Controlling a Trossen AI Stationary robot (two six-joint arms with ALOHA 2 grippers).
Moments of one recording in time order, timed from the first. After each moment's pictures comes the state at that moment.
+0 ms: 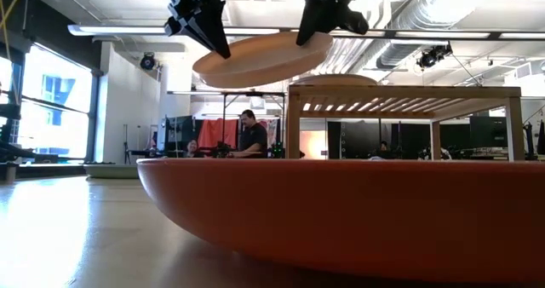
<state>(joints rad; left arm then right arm) -0.06 1.44 1.23 -0.75 -0.48 -0.49 0.00 1.66 1.57 -0.89 0.19 0.66</state>
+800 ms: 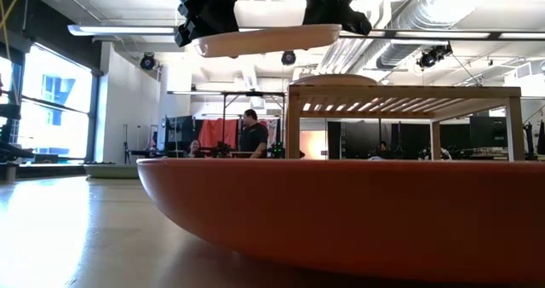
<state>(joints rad) 0.01 1.44 1.23 -0.67 -0.21 -0.53 0.00 1.66 1.57 -0.90 0.18 0.70</state>
